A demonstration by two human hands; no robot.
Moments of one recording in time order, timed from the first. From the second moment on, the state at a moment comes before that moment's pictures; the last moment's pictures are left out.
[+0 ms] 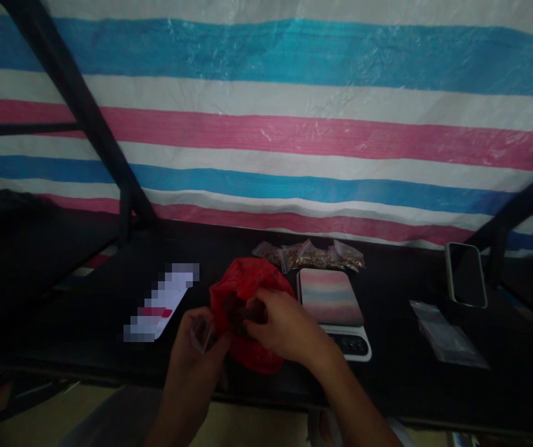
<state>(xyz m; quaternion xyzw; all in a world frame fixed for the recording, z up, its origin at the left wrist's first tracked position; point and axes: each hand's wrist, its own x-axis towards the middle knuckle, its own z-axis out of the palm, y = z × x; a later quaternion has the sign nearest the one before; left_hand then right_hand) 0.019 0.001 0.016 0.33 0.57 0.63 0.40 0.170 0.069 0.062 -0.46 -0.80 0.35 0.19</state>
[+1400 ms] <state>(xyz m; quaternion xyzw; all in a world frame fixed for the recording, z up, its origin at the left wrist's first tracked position) 0.017 0.058 0.052 0.58 0.60 0.46 0.30 0.164 0.069 0.086 -0.43 -0.69 0.41 0.42</state>
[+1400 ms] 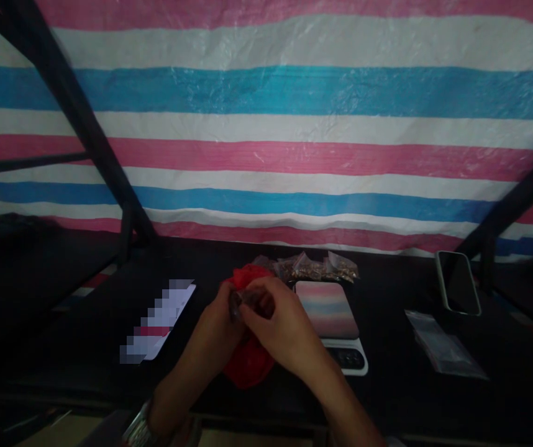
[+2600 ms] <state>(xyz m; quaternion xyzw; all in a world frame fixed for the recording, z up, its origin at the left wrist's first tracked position) 0.028 0.045 0.056 0.43 0.48 0.69 0.32 0.175 0.053 0.104 -0.47 -0.73 0.15 0.47</state>
